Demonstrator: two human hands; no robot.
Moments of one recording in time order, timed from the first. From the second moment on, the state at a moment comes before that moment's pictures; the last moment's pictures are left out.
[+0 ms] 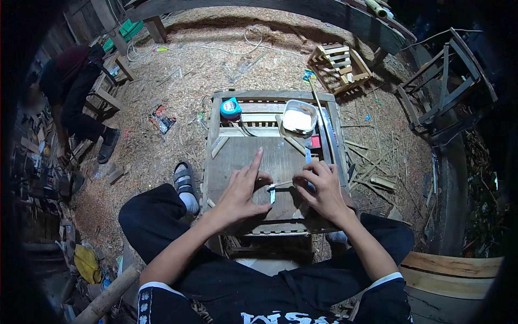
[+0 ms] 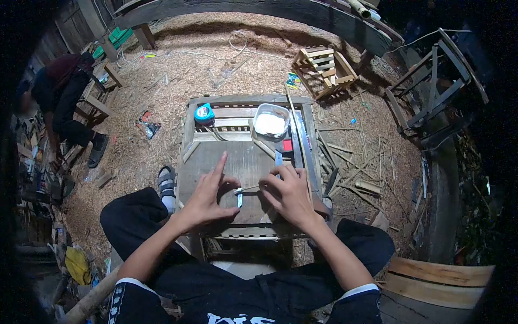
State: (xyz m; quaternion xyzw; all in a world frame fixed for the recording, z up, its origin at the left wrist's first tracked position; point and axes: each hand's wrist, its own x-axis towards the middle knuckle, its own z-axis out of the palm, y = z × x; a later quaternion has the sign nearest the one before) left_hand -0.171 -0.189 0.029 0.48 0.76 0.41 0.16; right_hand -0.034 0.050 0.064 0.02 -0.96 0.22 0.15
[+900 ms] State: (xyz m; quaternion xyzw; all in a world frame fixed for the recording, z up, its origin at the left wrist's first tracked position) left_hand -0.172 -0.188 0.029 0.46 0.75 0.43 0.20; right_hand -0.031 0.052 0.071 0.00 -0.97 0.22 0.12
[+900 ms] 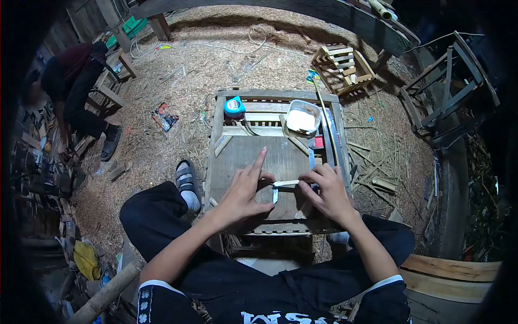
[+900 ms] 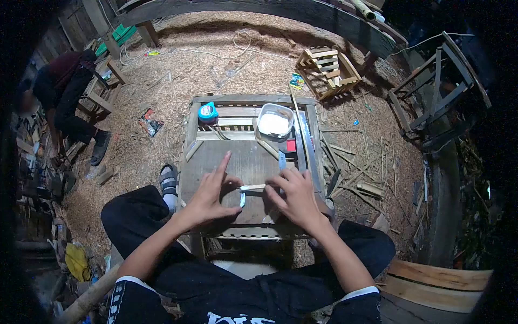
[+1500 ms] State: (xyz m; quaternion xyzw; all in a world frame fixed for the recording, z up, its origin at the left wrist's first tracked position) left_hand -0.171 -0.190 0.029 0.47 0.74 0.44 0.19; right_hand -0.037 0.045 0.068 -0.01 -0.98 0.19 0.06
